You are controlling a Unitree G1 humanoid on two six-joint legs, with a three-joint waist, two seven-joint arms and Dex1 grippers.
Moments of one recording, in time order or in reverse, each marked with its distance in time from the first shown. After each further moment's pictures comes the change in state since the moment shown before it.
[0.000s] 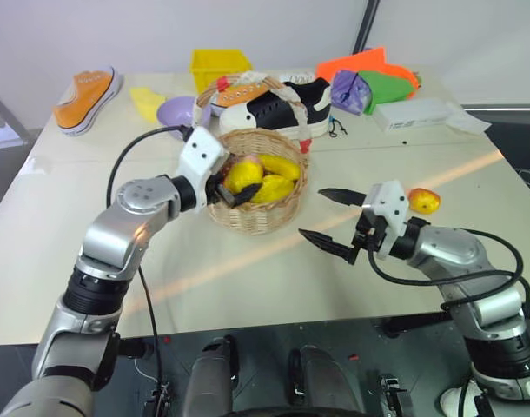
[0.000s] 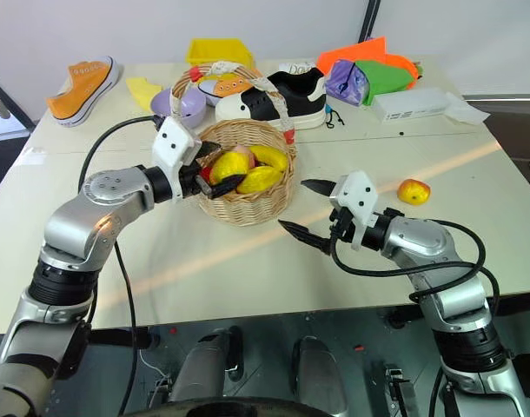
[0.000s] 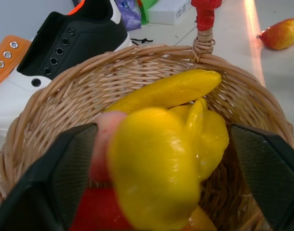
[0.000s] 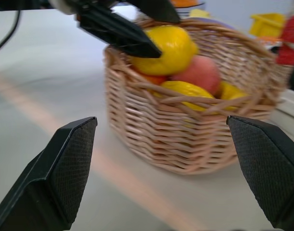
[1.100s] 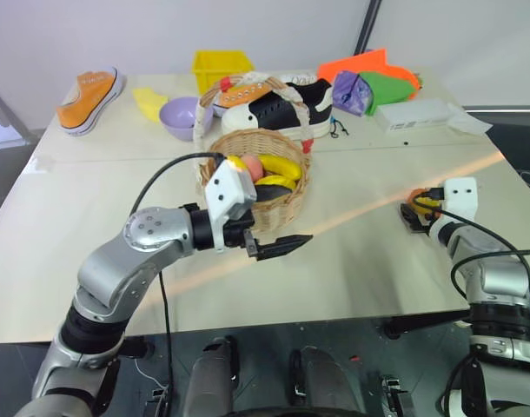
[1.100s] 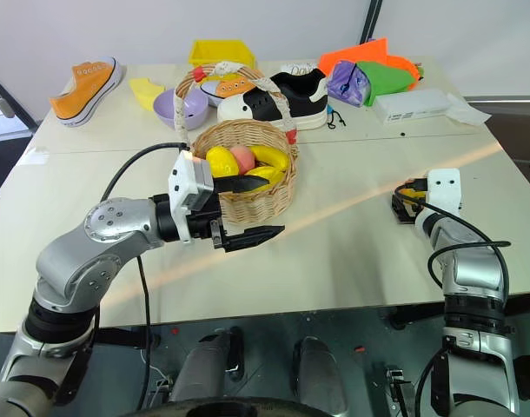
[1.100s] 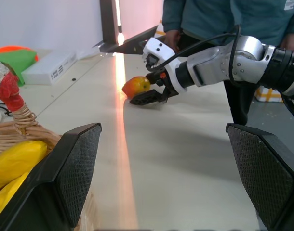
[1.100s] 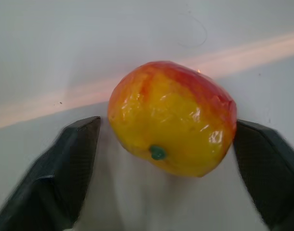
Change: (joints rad) left arm 0.138 -0.023 -0.024 -0.328 -0.243 0.029 -0.133; right arm -0.153 0.067 -0.230 0.615 -0.235 0.157 -0.514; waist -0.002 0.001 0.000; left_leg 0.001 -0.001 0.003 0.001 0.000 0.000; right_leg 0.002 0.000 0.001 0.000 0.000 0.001
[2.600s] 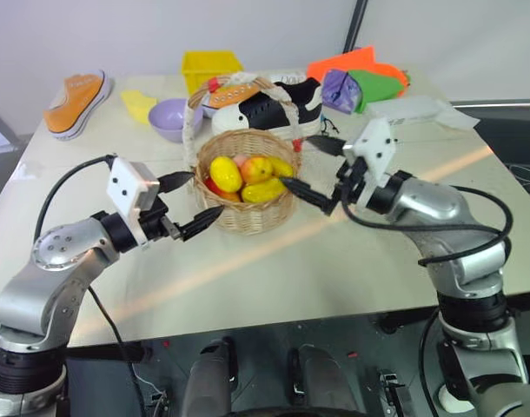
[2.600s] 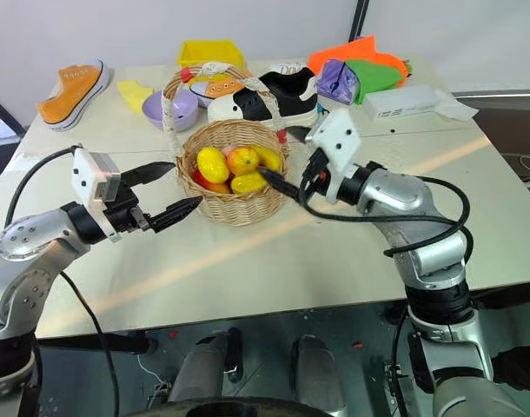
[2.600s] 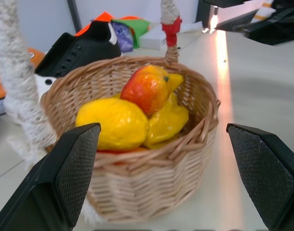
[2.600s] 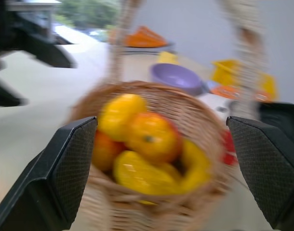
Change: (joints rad) left arm 0.272 0.150 0.351 0.044 -0.004 -0.113 0.039; right arm -0.188 0.064 0.304 -0.562 0.182 0.029 0.365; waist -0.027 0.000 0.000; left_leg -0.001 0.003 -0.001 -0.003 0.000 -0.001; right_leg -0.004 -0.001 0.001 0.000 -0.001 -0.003
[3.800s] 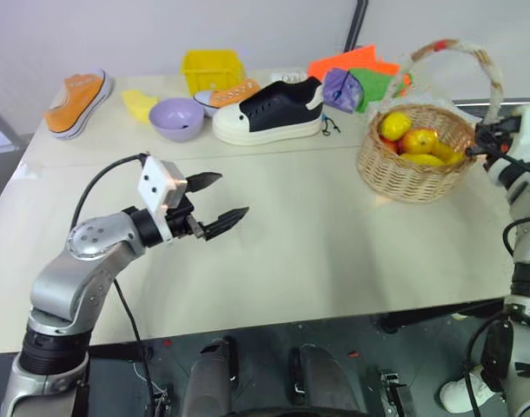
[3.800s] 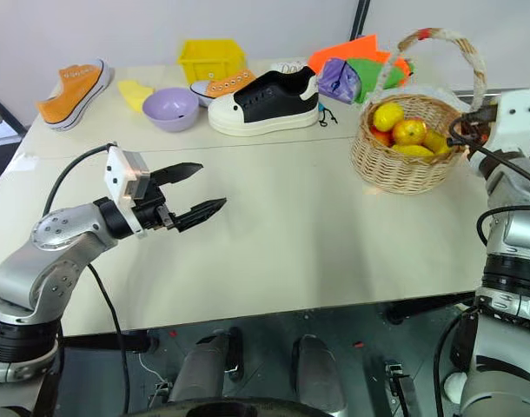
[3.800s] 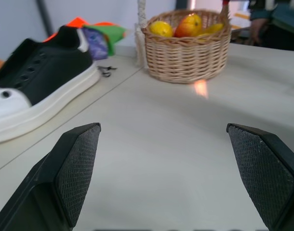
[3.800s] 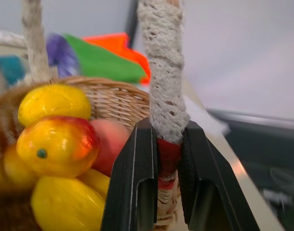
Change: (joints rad) left arm -0.102 -0.059 -0.138 0.052 0.021 -0.020 -0.018; right arm -0.036 -0.230 -0.420 0.704 -0.195 -0.268 -0.277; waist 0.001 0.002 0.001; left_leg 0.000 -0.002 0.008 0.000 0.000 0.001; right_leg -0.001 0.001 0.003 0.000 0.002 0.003
